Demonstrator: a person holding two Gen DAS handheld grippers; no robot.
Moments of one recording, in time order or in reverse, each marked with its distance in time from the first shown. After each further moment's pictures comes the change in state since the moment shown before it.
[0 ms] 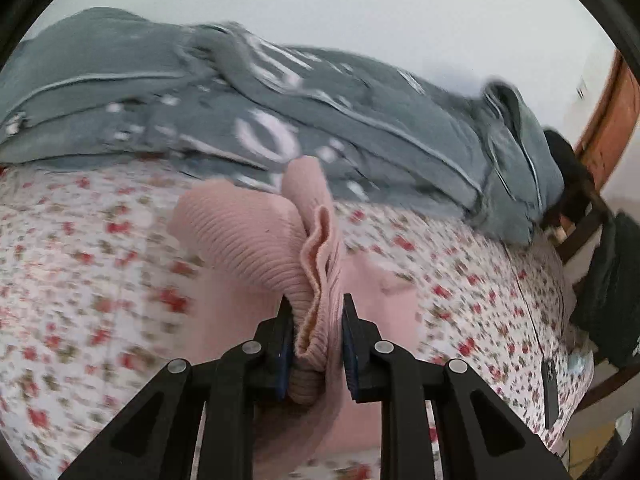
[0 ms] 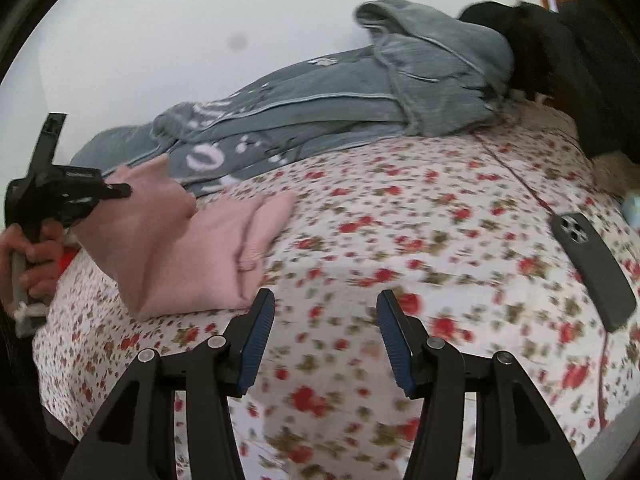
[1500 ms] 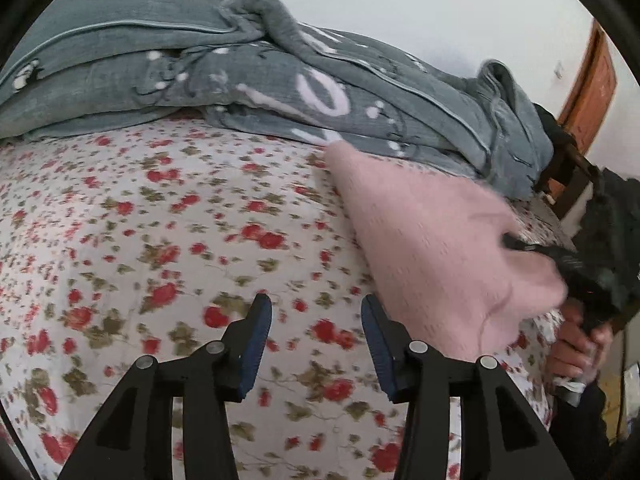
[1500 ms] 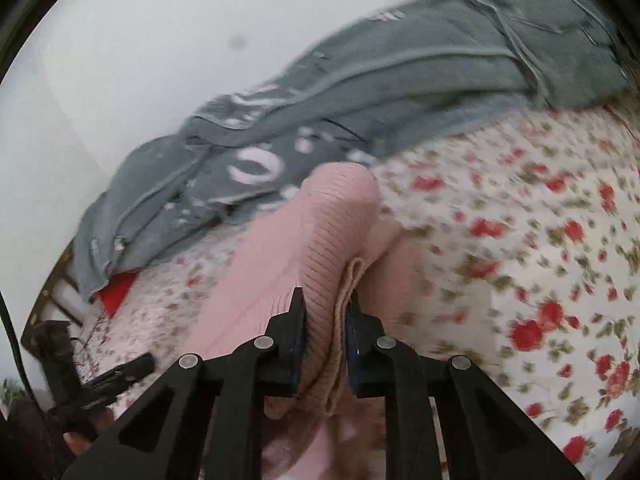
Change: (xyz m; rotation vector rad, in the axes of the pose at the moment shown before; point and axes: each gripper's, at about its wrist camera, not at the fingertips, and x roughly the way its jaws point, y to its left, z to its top) left arm -0.004 0.128 -0.059 0.078 -0.009 -0.088; right arm 0.187 0.060 0.076 0.095 0.196 0.312
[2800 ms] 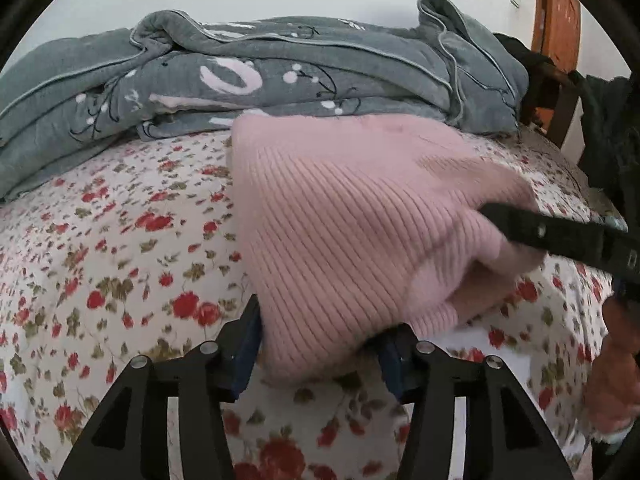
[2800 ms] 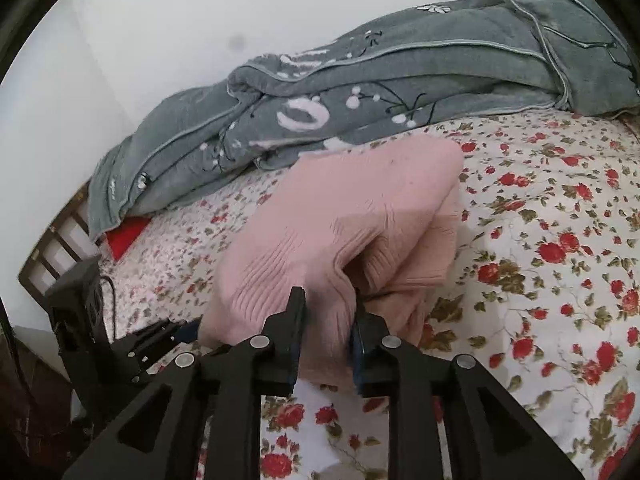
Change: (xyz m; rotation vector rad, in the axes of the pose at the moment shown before) left arm 0.042 -0.101 -0.045 0.200 -0.022 0.094; right arm -0.033 0.055 -0.060 -0.195 -0.014 -0.003
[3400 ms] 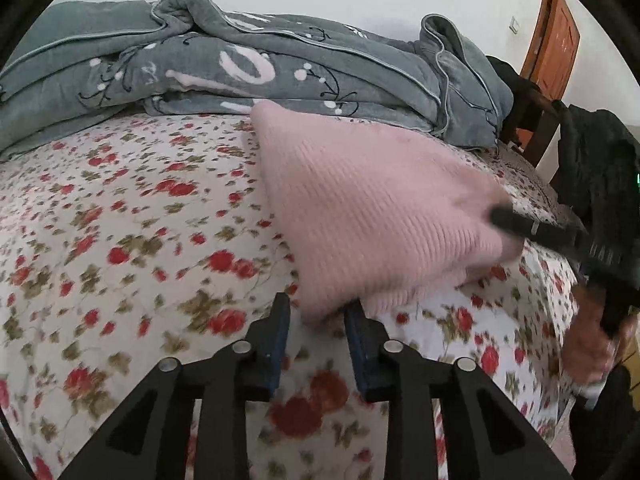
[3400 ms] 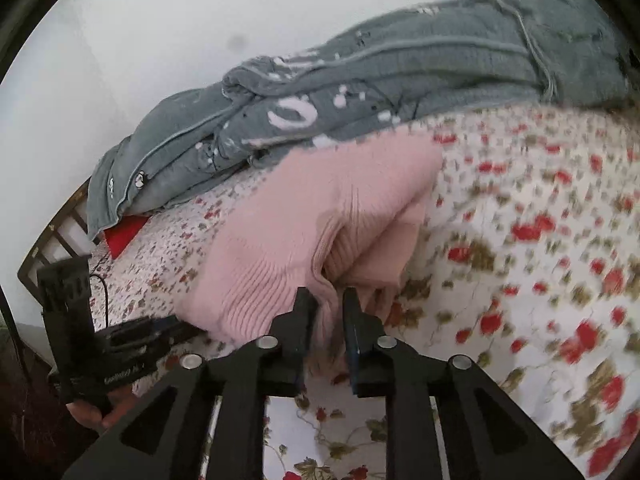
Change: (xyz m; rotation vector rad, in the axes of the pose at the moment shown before) left arm -0.030 0.044 -0.023 -0.065 0.024 -0.127; right arm -0.024 -0.016 -0.006 -0.014 -0.041 0.006
